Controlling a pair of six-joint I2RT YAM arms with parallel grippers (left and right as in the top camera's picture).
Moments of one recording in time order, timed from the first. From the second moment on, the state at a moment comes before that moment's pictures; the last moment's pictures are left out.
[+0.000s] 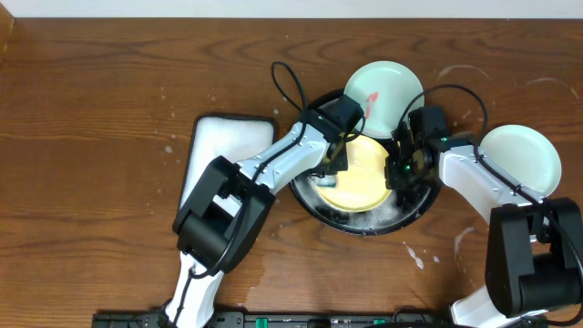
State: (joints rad) left arm -0.67 2.13 1.52 -0.79 -0.03 -0.73; right arm 0.17 1.75 0.97 -0.60 -0.18 0.15
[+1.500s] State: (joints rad) left arm -0.25 1.71 1.24 -1.02 -0.09 -0.53; right arm 0.32 1.37 0.96 -0.58 0.11 0.12
